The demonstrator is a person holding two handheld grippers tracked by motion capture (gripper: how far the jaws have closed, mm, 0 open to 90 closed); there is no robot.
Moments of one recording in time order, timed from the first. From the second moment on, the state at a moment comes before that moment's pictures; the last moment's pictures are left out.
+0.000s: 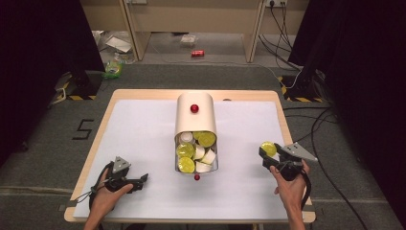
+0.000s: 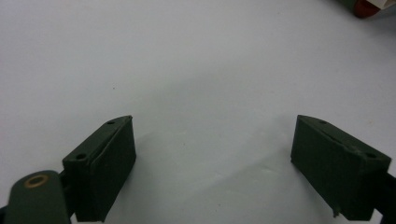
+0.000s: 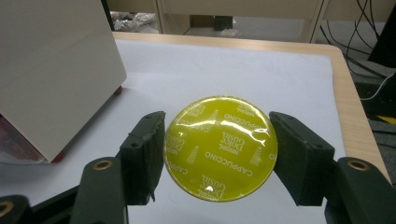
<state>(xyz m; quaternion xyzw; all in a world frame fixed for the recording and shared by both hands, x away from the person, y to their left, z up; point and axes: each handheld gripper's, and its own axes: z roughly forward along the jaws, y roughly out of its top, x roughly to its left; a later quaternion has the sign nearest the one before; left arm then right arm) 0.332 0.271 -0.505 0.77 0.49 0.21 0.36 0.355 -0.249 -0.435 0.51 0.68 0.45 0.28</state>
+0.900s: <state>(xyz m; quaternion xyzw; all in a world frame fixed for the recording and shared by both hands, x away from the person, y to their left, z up) 0.332 0.271 -0.505 0.77 0.49 0.21 0.36 0.364 -0.250 -0.459 0.53 0.69 0.42 0.26</state>
